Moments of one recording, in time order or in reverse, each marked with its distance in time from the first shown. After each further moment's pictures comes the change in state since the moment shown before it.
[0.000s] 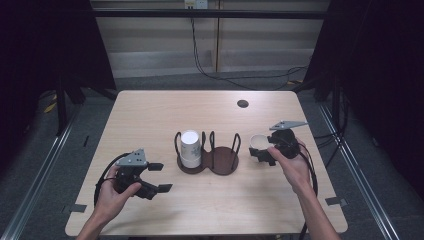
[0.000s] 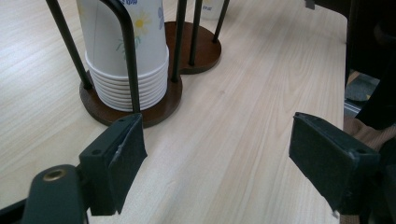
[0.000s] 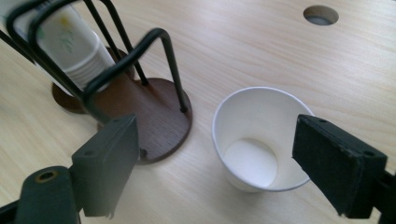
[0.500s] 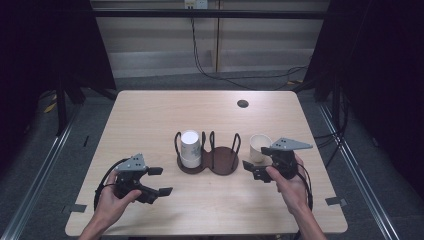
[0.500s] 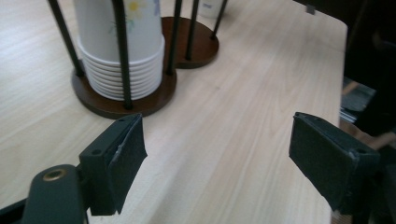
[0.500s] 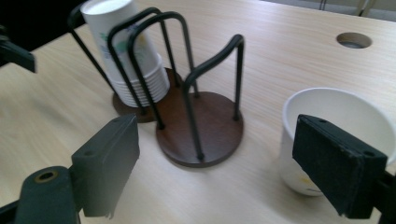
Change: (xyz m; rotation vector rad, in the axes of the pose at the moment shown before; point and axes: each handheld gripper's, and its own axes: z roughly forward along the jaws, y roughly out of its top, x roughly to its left) left arm -0.008 -0.011 0.002 -0.040 0.029 -0.058; right arm 0.042 -0.031 -0.018 -0.162 0.082 0.006
